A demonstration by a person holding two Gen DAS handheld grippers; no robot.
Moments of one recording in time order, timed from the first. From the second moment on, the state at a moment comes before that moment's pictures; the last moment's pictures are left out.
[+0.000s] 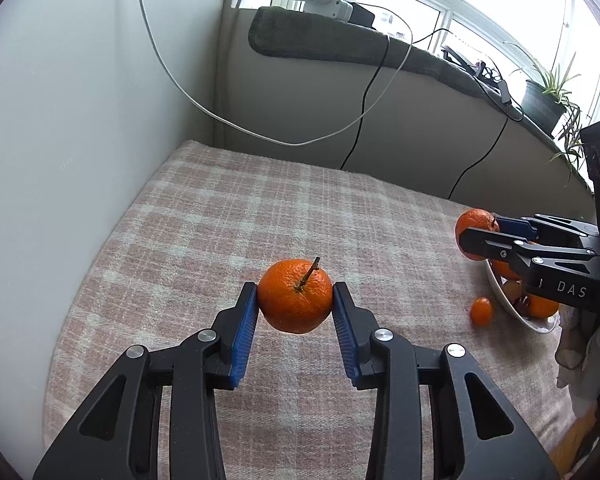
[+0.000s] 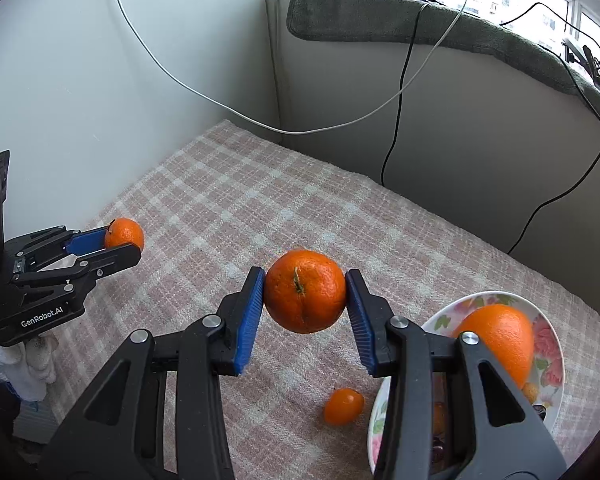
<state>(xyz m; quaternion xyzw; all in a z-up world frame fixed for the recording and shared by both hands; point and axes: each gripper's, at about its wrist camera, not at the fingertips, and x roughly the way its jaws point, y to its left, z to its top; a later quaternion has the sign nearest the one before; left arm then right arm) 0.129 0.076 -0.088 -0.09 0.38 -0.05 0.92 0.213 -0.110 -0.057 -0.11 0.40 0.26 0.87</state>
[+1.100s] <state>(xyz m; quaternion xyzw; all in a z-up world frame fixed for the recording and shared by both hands) 0.145 -0.081 -0.069 -0.04 0.37 -0.19 0.91 0.199 -0.287 -0.031 -0.04 0.38 0.17 0.91</state>
